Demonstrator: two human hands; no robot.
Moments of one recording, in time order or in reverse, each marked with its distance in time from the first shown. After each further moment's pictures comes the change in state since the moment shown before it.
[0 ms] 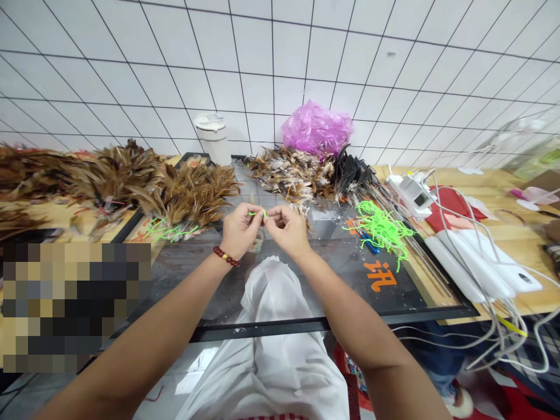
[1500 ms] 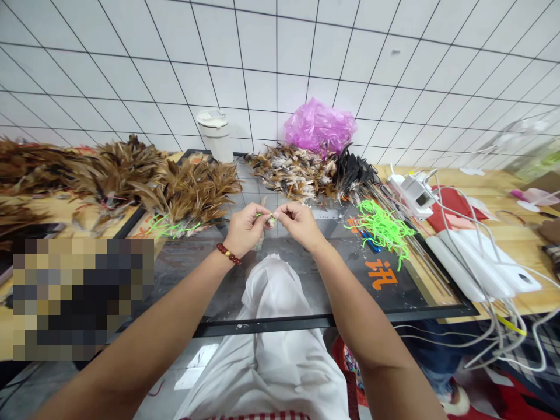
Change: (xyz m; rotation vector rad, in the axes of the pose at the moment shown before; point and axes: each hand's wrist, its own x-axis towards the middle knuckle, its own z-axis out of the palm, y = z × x) left_hand -0.001 0.002 0.000 -0.103 -0.150 0.002; right_hand 0.016 0.004 -0.027 -0.051 -0.247 -0.001
